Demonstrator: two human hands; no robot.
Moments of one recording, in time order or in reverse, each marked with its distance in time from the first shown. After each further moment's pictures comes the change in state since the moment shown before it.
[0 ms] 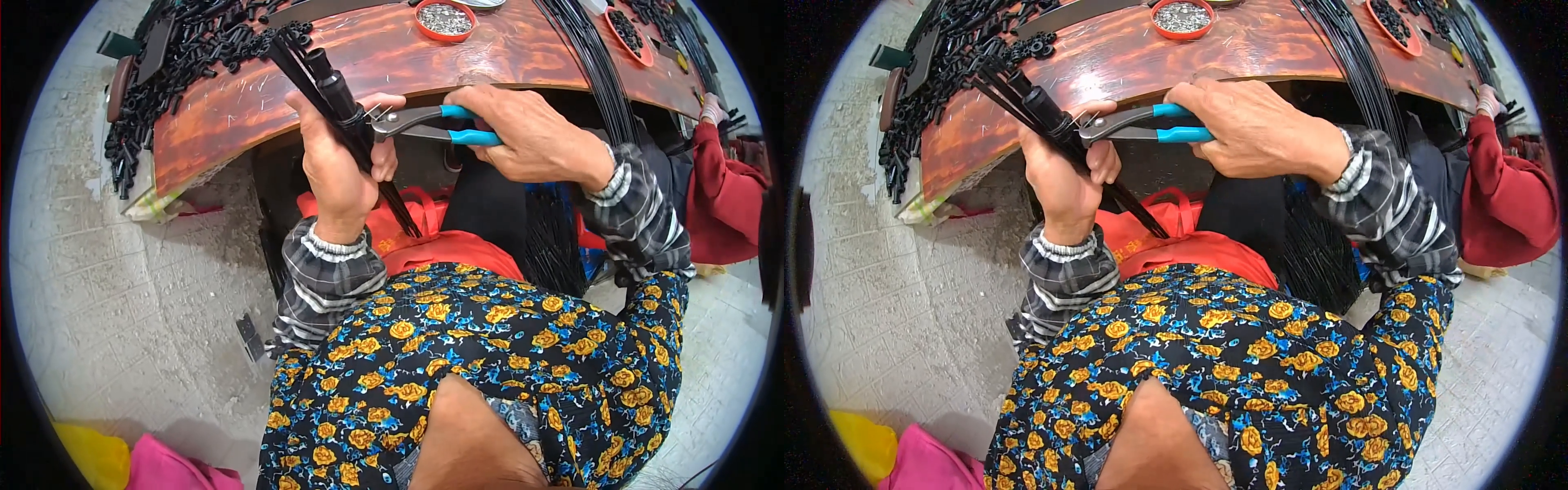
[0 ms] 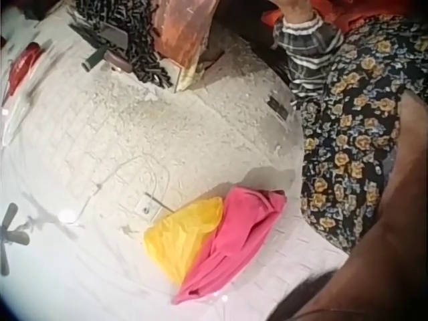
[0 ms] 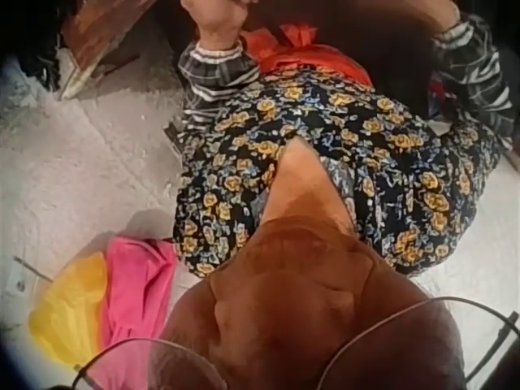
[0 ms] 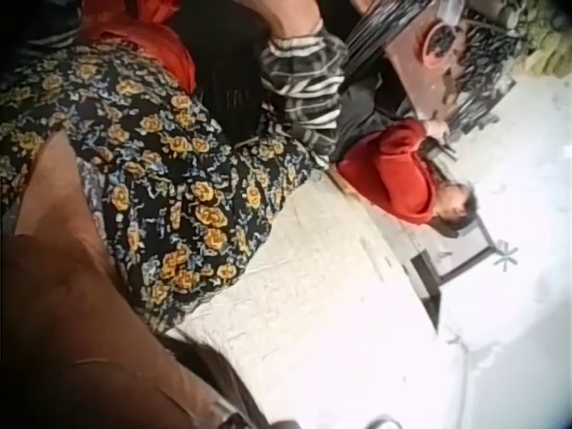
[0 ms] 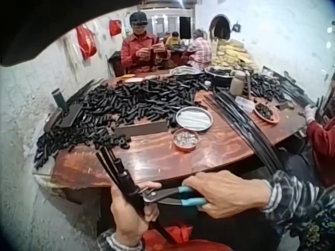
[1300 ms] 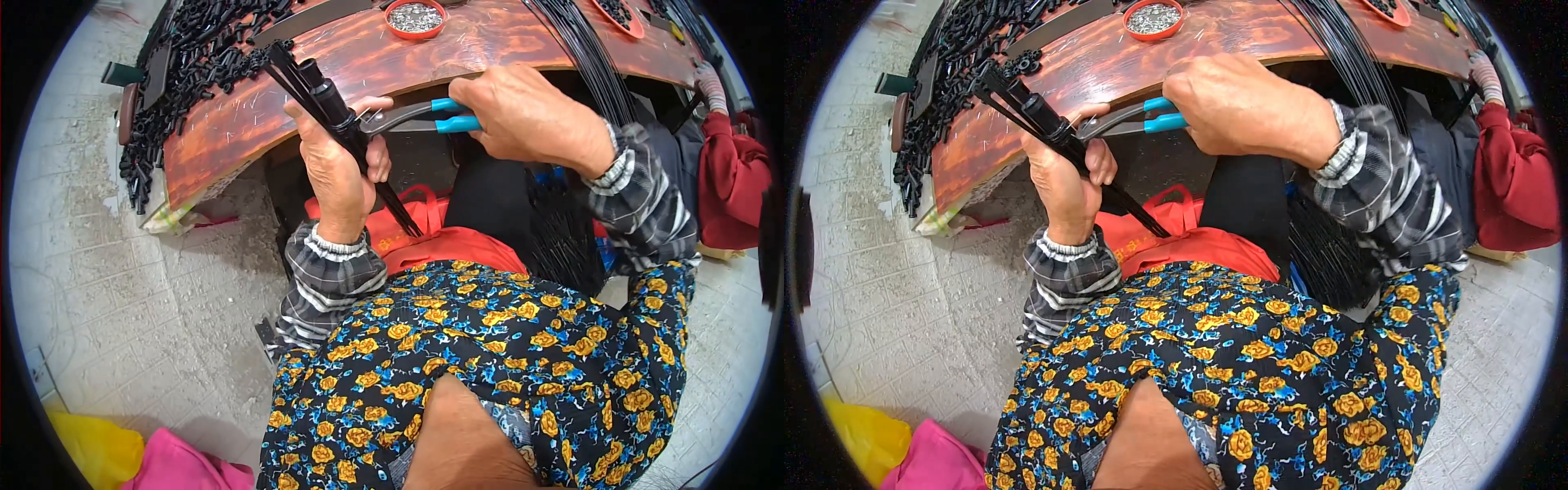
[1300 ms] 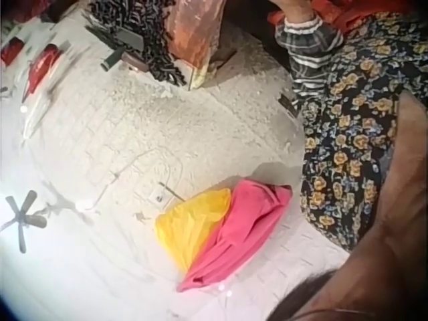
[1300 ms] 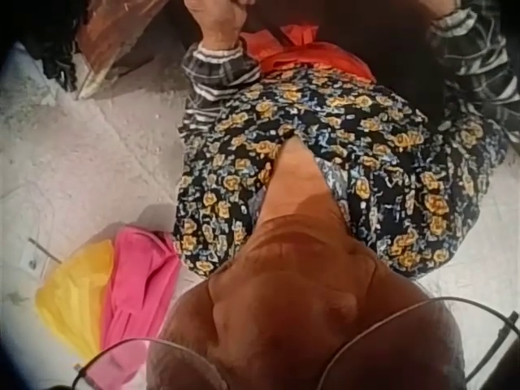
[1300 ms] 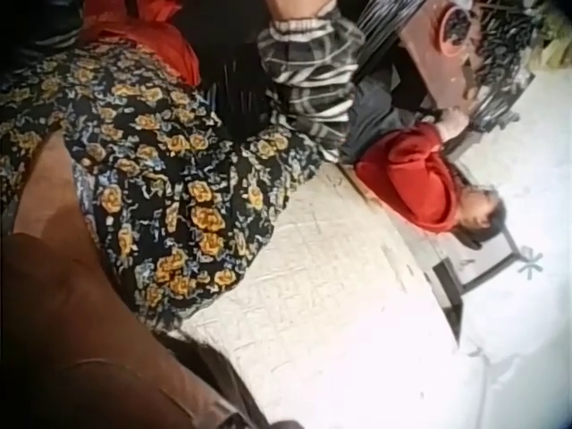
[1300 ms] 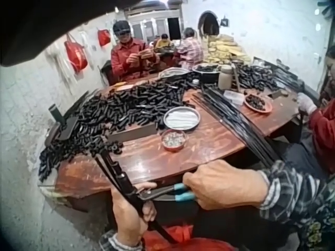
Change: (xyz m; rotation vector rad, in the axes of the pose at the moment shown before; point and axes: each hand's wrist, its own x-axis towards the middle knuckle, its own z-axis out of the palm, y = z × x) left_hand -0.002 -0.014 0.019 0.161 0.057 0.044; right_hand -0.016 -0.004 -0.016 -0.327 0.120 0.034
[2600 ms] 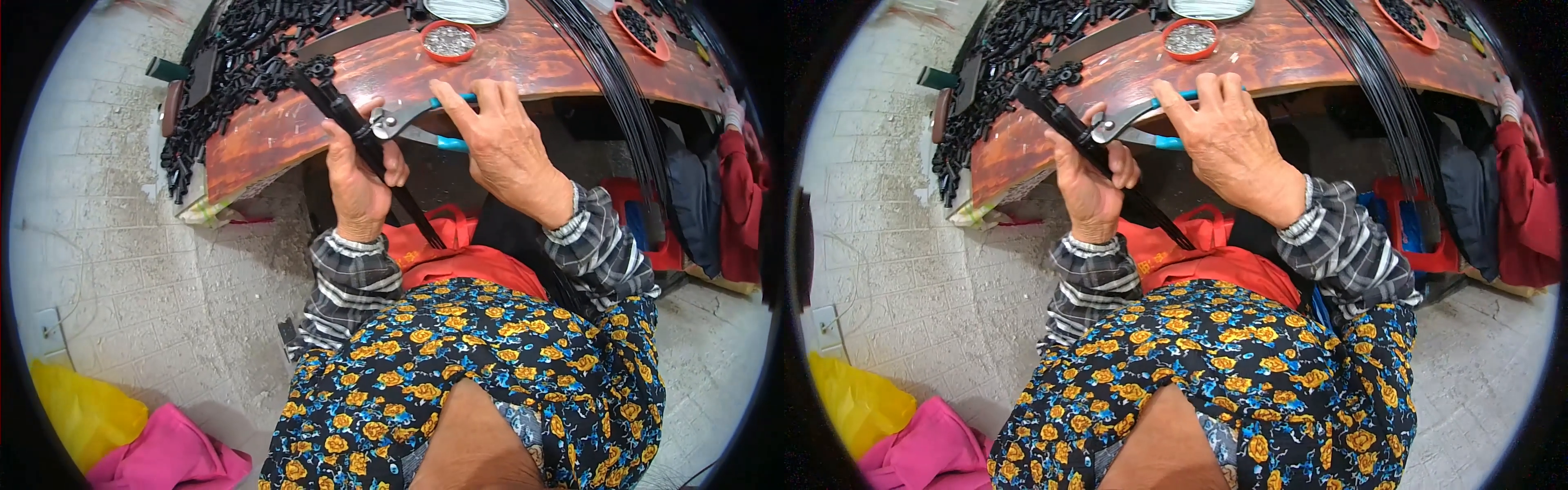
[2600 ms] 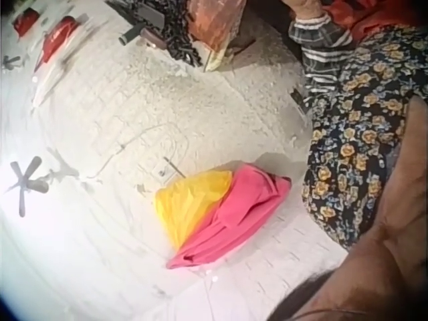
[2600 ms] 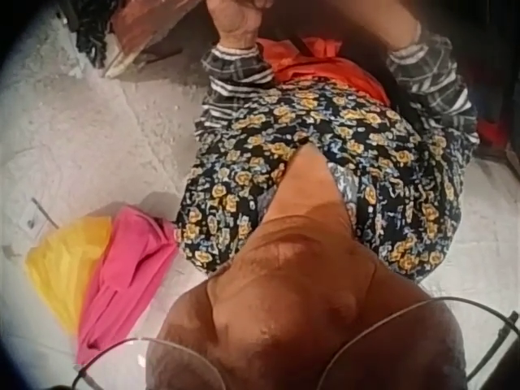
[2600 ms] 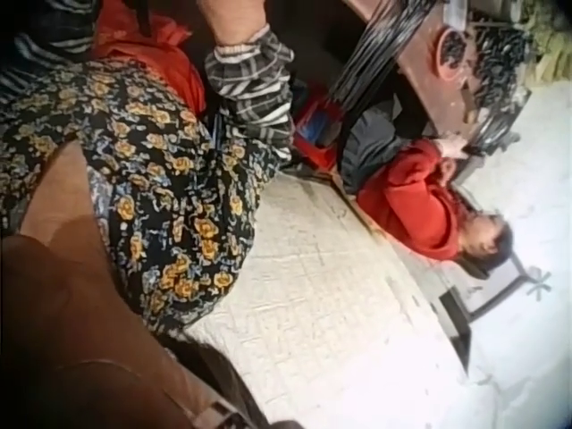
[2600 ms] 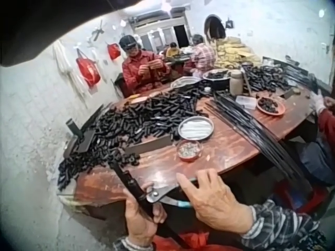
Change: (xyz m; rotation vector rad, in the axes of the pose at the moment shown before) left_hand 0.005 -0.002 -0.019 -0.176 -0.131 0.141; right_hand 0.007 -0.029 0.053 -0.018 0.438 0.157
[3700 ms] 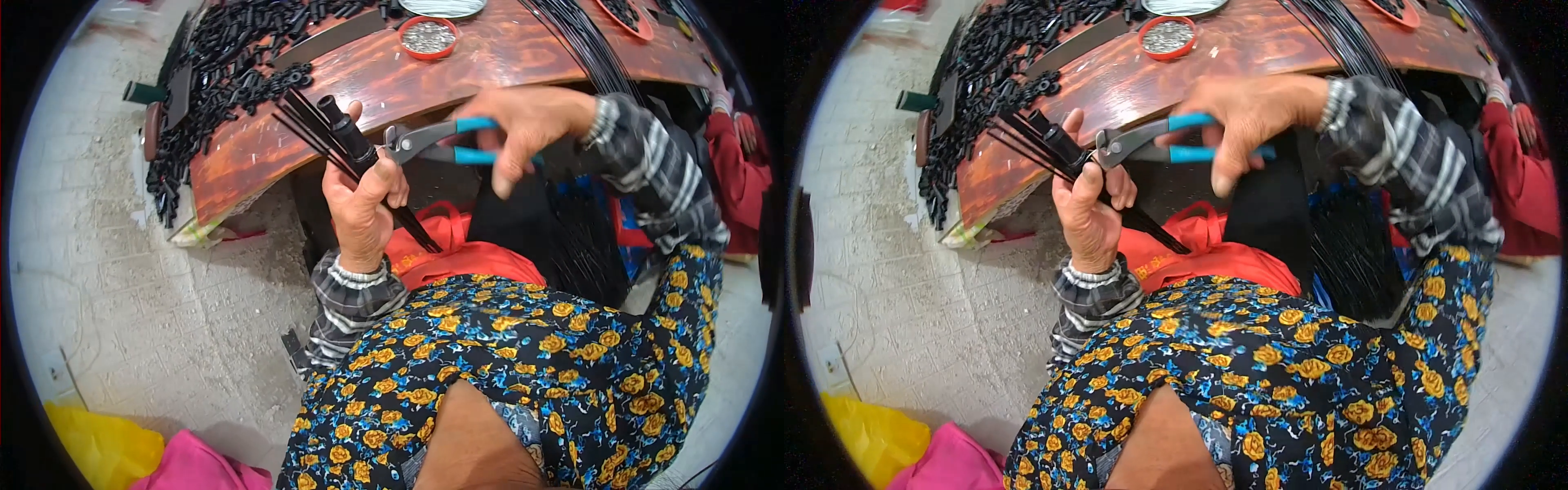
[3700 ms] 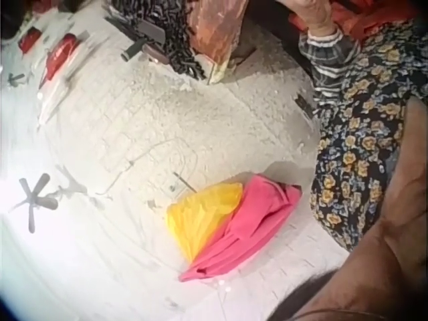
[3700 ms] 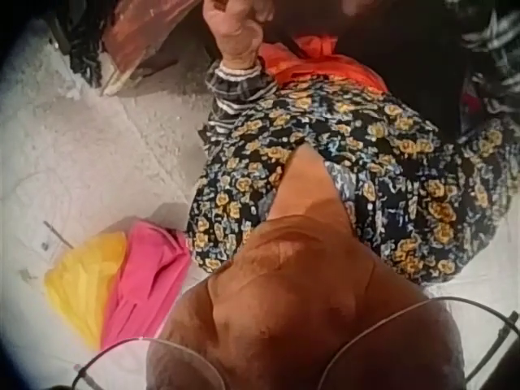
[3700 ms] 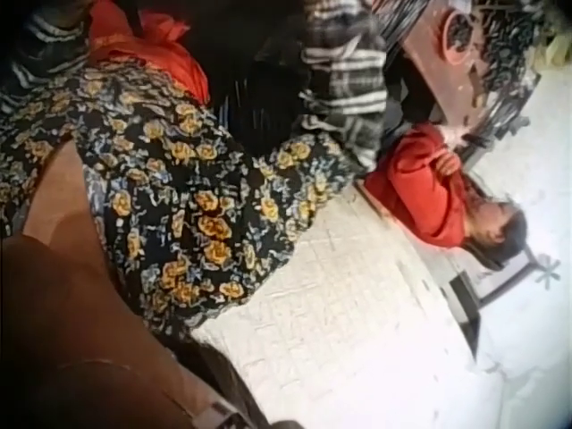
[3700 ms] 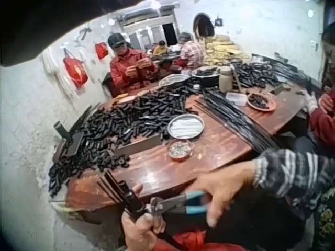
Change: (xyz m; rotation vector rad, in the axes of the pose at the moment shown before) left_hand -0.016 -0.002 0.017 -0.061 -0.055 0.077; right_hand 0.044 0.067 -0.041 0.980 -1.106 0.118
